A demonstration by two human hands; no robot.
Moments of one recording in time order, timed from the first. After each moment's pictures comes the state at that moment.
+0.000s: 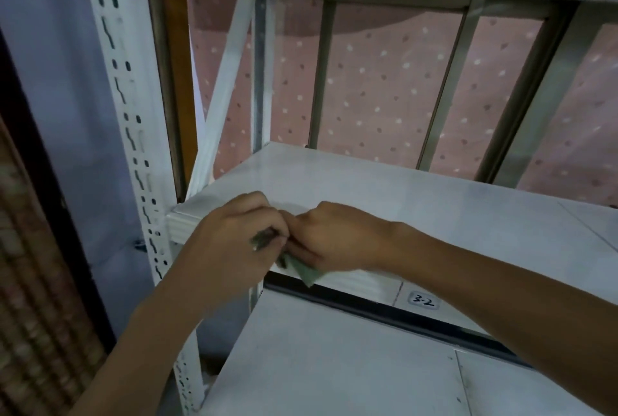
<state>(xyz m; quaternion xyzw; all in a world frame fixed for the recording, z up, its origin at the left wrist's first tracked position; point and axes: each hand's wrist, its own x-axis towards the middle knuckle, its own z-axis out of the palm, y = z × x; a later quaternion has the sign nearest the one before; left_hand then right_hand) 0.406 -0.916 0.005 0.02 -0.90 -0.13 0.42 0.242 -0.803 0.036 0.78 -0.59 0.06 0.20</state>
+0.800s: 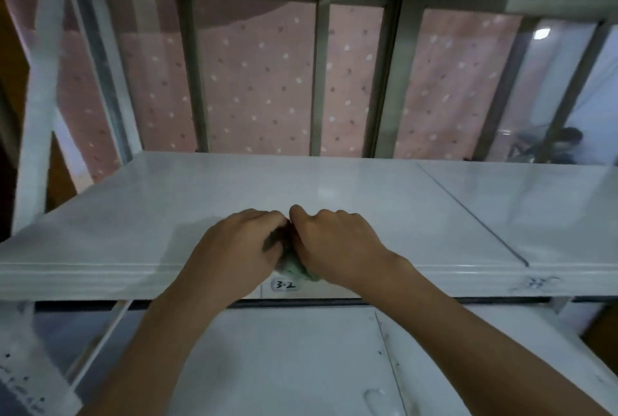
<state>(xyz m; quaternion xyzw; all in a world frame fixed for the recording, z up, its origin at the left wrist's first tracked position) 0.276 -0.798 0.003 -0.01 -0.94 -0.17 0.28 0.192 -0.643 0.022 0.46 -0.85 0.02 0.24</state>
